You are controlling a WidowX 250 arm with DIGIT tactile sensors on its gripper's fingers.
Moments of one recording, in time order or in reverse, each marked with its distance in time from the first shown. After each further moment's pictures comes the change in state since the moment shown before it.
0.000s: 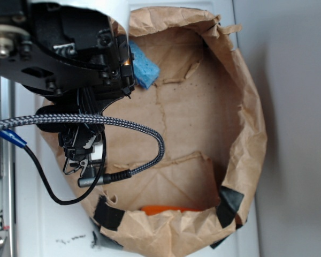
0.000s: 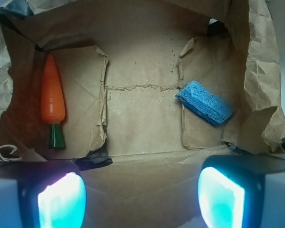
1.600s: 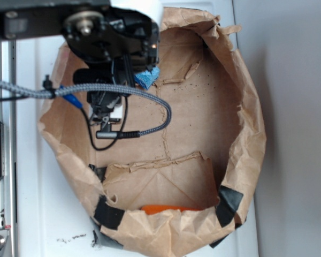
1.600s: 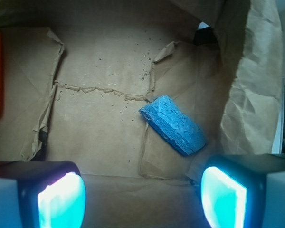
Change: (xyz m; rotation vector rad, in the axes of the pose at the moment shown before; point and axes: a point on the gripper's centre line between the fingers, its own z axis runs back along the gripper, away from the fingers) arm 0.019 0.041 -0.042 0.104 0.013 -0.174
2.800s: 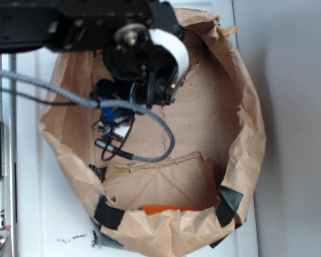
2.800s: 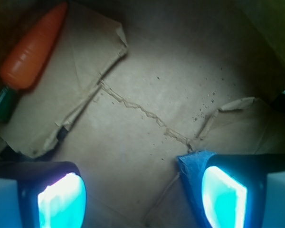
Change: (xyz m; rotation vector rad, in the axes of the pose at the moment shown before) arm 0.023 -0.016 -0.031 -0.136 -0.050 -0.461
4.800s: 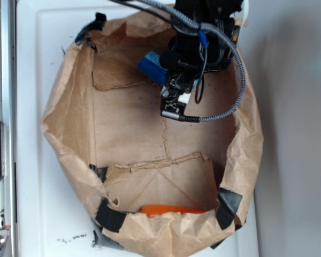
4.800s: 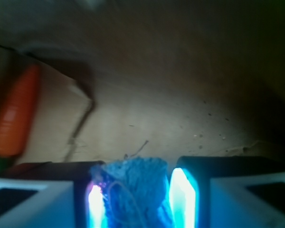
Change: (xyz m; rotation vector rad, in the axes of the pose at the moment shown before) arm 0.038 0.030 -0.005 -0.251 -0.100 0.158
